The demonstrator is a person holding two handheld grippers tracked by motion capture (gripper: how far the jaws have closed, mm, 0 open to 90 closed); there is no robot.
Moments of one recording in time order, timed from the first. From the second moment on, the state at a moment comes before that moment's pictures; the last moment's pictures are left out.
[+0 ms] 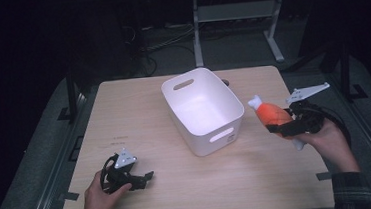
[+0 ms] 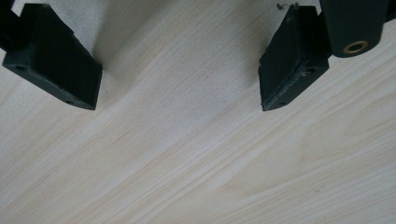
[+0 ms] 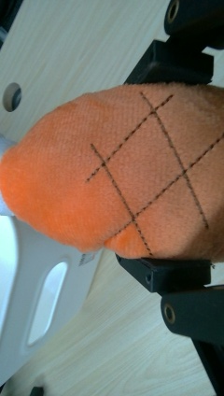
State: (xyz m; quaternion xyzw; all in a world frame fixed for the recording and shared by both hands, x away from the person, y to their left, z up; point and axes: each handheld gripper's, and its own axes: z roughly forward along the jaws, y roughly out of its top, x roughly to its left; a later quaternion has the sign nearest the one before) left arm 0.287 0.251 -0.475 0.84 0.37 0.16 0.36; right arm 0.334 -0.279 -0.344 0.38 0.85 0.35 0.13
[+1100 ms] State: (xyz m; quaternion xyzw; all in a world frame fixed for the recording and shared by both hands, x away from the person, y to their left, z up) left arm 0.287 0.251 -0.475 0.84 0.37 0.16 0.36; right arm 0.376 -0.217 -0.296 0.35 0.86 0.35 0.14
